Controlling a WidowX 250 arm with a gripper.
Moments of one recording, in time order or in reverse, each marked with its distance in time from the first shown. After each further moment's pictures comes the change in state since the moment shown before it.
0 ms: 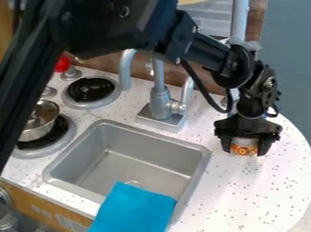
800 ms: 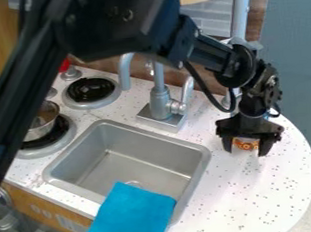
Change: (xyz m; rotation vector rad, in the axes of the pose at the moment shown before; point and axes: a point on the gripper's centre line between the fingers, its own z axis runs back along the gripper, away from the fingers) arm -0.006 0.006 0.000 0.013 0.038 -0.014
